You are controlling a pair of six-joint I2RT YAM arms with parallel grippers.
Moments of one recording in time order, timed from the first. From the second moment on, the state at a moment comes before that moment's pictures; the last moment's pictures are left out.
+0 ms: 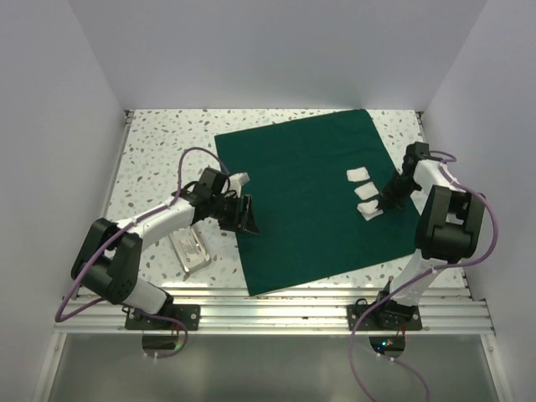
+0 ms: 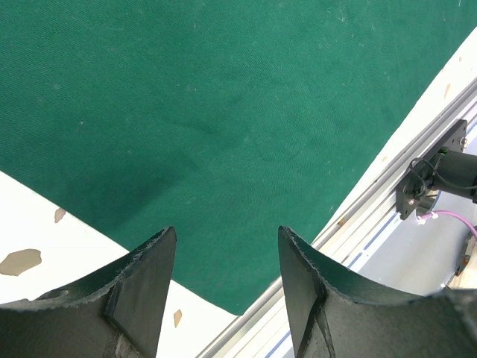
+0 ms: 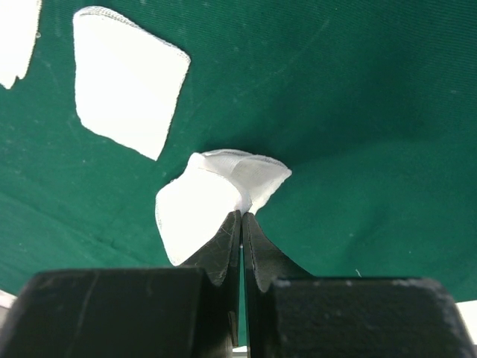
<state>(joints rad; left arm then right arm) -0.47 1.49 0.85 -0.35 0.51 -0.41 -0.23 1.79 1.23 -0.79 -0.12 0.49</state>
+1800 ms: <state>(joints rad) -0.47 1.52 0.85 -0.35 0.52 -0.41 -0.23 1.85 1.24 -0.82 -0.04 0.46</state>
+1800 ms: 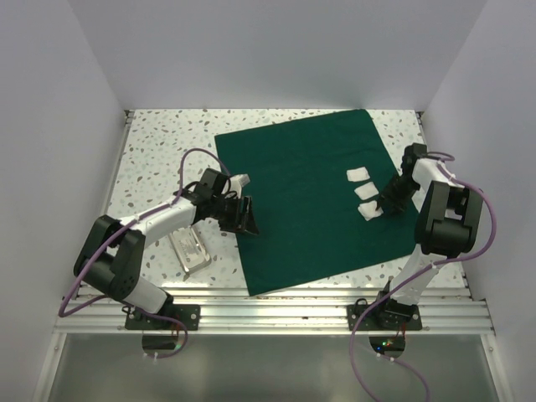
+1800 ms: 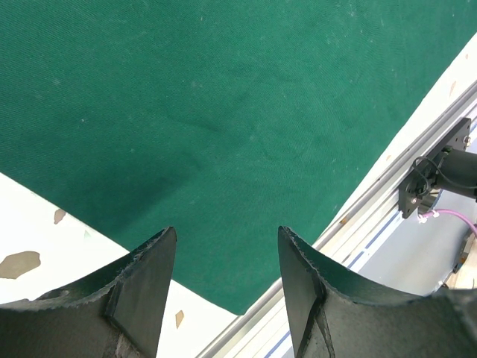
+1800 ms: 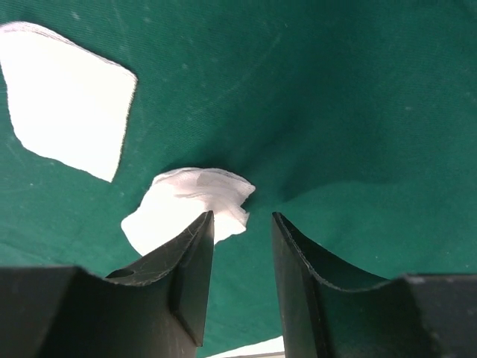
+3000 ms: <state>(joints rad) -0.47 1.52 0.84 -0.34 0.52 -0.41 -0.24 1.90 1.27 -0.78 -0.09 0.39</state>
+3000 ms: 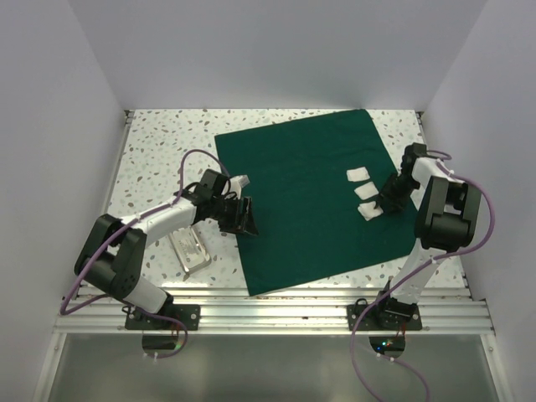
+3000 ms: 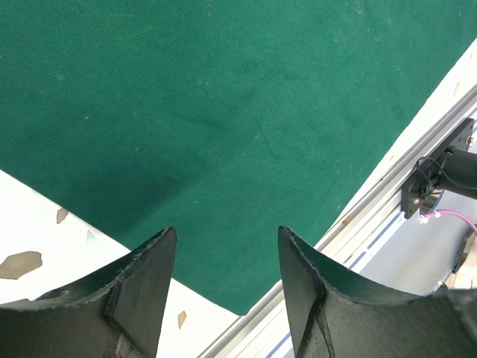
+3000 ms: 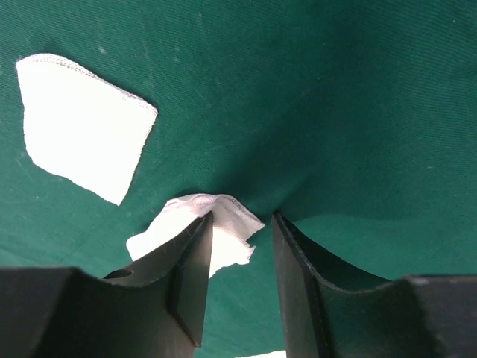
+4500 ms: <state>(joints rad) -0.46 1.54 0.84 -0.34 0.53 -0.41 -0.22 1.93 1.31 -0.81 -0.10 0.39</state>
